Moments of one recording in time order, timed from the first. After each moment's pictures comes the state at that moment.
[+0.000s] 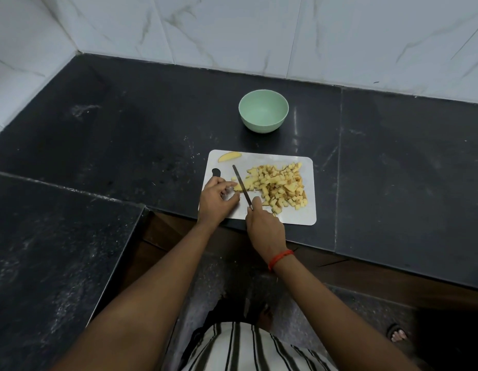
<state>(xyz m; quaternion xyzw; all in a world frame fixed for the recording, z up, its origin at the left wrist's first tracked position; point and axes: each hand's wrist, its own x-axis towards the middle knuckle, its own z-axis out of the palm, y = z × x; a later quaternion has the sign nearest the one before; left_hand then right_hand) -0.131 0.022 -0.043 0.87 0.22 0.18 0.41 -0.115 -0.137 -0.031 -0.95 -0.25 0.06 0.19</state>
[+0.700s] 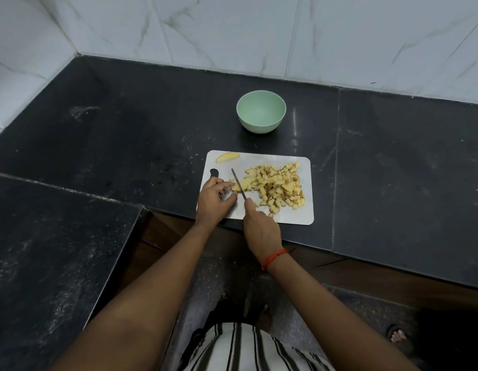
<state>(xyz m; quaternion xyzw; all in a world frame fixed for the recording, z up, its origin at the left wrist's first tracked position) -0.131 0.022 -0.046 0.87 0.22 0.17 0.40 -0.120 -0.137 -0.024 -0.95 -0.29 0.06 0.13</state>
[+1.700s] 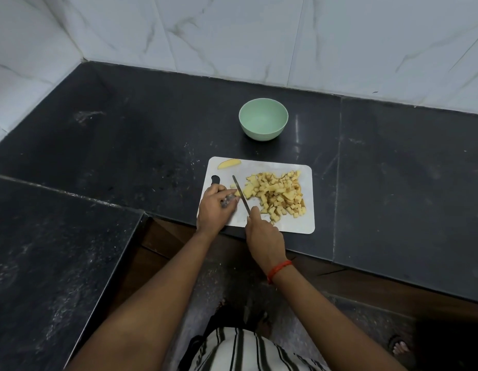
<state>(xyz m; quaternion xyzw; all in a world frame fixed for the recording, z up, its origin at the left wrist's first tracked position) -0.130 0.022 -0.052 0.88 0.22 0.19 0.38 -0.119 -0.144 -0.027 -0.95 -0.26 0.07 0.18</state>
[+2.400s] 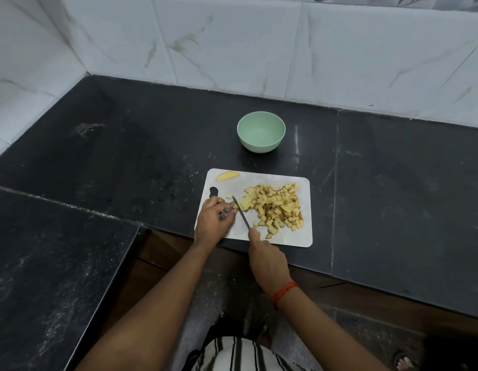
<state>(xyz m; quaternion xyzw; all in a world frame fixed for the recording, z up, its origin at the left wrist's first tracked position) -0.126 0.022 -0.054 0.89 0.22 0.17 0.35 -0.125 -0.165 -0.017 -0.94 -0.31 0.13 0.10</state>
